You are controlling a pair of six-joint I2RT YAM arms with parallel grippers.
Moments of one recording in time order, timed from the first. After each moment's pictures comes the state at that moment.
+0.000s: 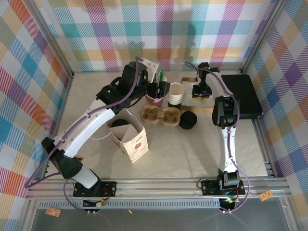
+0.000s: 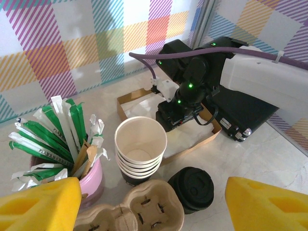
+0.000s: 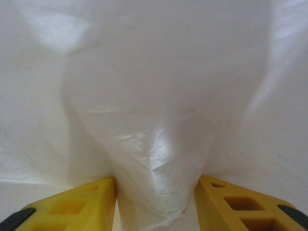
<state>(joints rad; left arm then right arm) -0.73 1.55 1.75 -0.63 -0.05 -0.16 0.12 2.50 2.30 -1.19 0.00 0.10</state>
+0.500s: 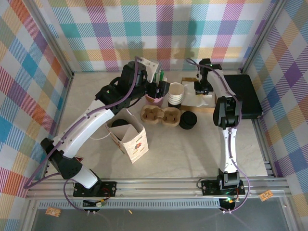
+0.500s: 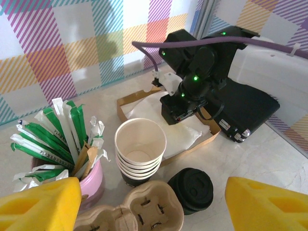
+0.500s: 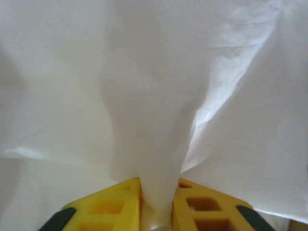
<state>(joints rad) -0.73 1.55 1.75 -0.63 -0.05 -0.16 0.12 2.45 2.33 -1.22 0.01 0.09</state>
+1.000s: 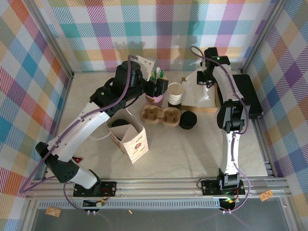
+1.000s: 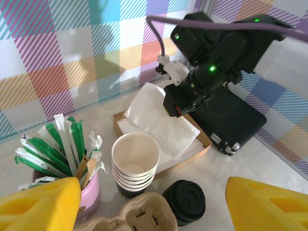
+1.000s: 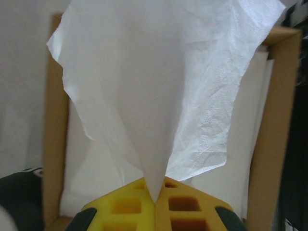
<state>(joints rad) -0.73 1.50 1.74 -0.58 -0.04 -0.17 0.12 2.27 2.35 -1.22 -0.02 0.10</state>
